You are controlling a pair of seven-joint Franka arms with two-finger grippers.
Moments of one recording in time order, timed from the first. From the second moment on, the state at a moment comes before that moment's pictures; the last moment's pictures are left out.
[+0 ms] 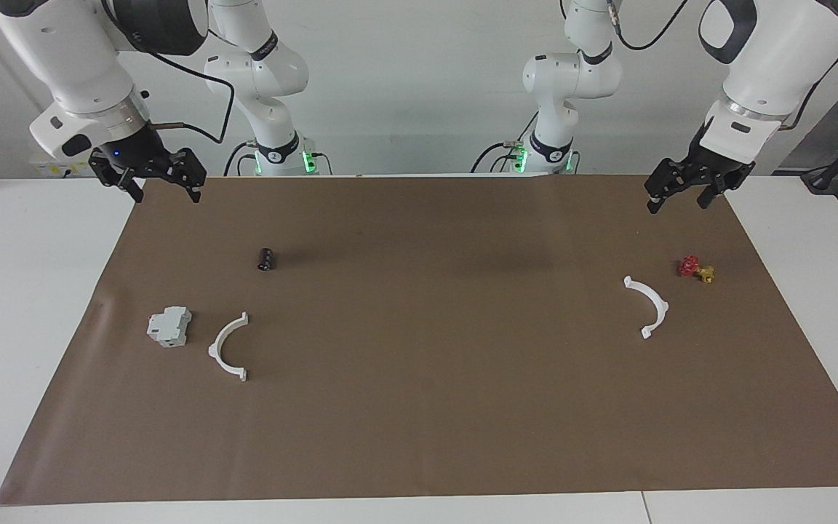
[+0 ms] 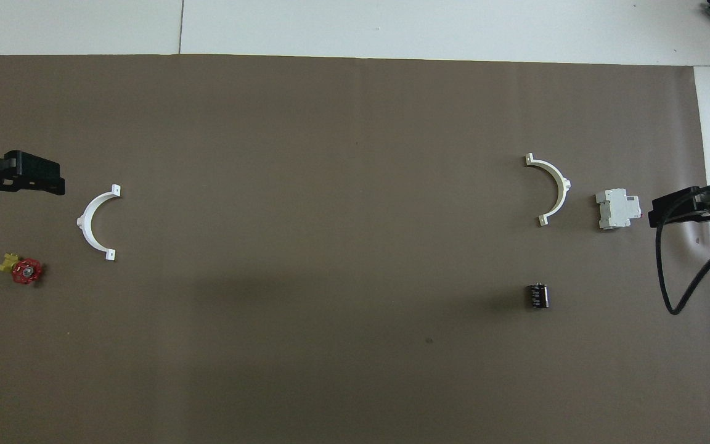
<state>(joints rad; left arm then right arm) -0.12 0.00 0.07 -1.59 -0.02 1.61 -0.10 0.08 -0.02 -0.11 -1.62 -0.03 1.53 -0.03</state>
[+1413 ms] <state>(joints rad) -0.12 0.00 0.07 -1.59 -0.02 1.61 -0.10 0.05 0.21 -0.11 -1.86 0.06 2.15 -0.38</state>
